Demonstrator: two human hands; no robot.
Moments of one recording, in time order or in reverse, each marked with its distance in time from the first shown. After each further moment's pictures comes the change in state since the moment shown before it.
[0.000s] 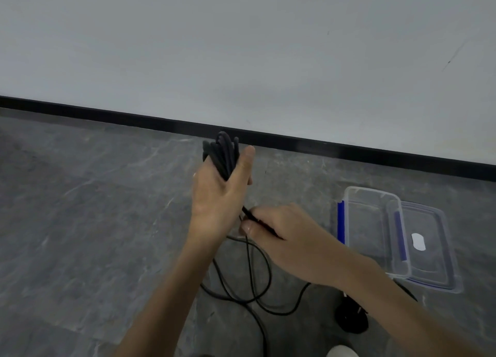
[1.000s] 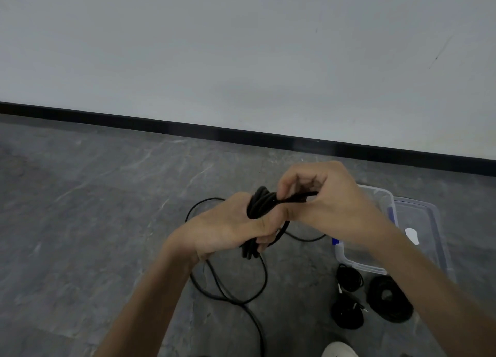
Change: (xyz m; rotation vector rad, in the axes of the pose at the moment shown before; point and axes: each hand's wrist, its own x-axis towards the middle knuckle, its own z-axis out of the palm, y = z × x) left_hand -0.009 0.010 -0.006 -0.162 -1.061 -0.132; right_hand -0.008 0.018 -0.054 0.197 0.298 -0.146
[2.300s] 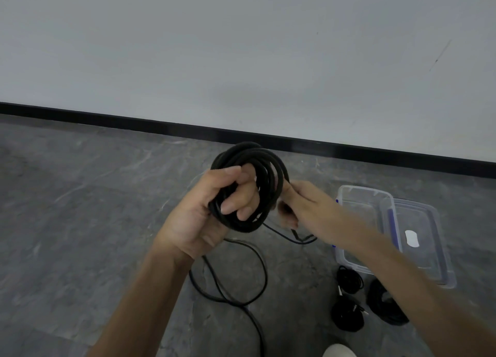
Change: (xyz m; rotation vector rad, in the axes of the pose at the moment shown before) left_hand -0.008 0.006 -0.008 -0.744 0.129 0.315; right_hand 0.008 0.021 0.021 0.102 -0.166 0.292
